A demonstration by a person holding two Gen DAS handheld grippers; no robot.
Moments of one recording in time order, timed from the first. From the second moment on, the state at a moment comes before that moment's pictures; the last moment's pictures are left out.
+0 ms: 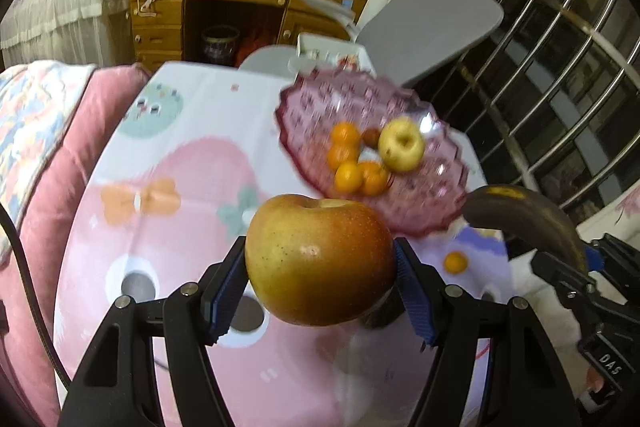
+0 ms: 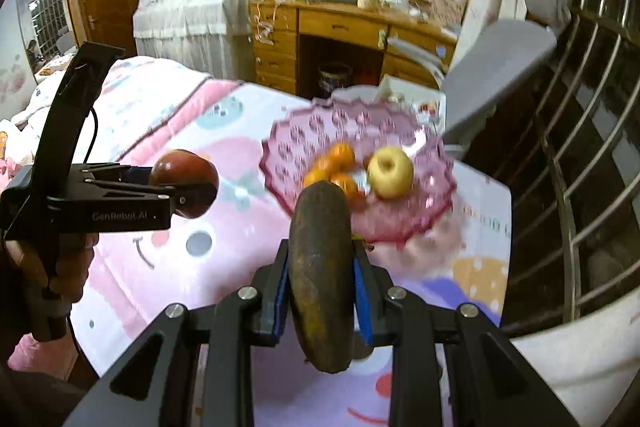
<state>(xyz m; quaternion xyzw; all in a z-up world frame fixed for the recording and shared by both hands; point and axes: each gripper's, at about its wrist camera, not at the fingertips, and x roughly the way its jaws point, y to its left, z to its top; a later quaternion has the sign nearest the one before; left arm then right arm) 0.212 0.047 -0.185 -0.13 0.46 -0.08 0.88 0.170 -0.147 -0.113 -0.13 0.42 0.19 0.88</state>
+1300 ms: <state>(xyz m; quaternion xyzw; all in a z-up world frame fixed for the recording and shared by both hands) 0.313 0.018 -0.220 -0.16 0.46 -0.09 0.87 0.271 -0.157 -0.173 -0.06 0.45 0.18 0.87</state>
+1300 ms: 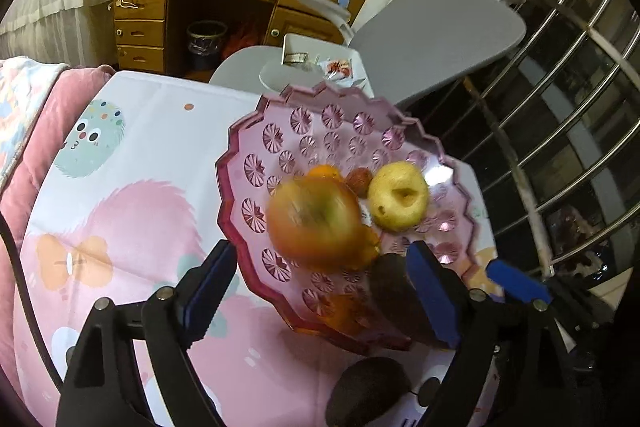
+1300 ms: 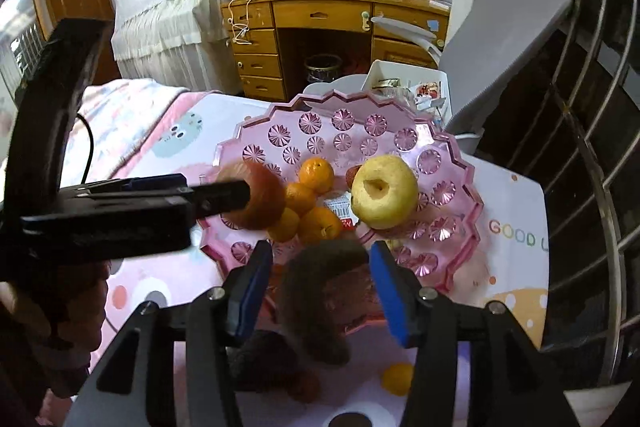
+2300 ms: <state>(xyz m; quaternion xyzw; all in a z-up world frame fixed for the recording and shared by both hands) 0.221 -0.013 -0.247 -0.14 0.55 -0.10 0.81 0.221 -0.248 -0.208 0.11 0.59 0.08 0.80</state>
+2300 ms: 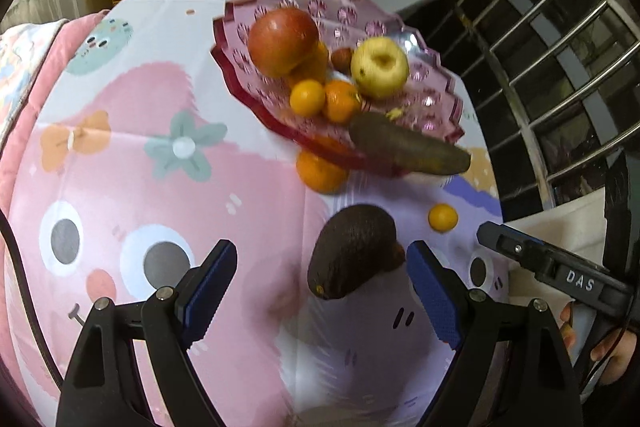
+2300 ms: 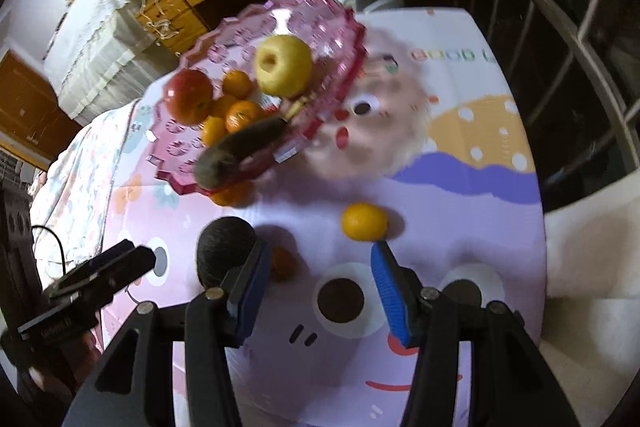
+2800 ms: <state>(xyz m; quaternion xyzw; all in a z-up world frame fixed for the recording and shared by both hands) 0.229 -0.054 -0.278 -0.10 0.57 -0.09 0.81 0.242 -0.262 -0.263 0.14 0.65 0.04 0.74</state>
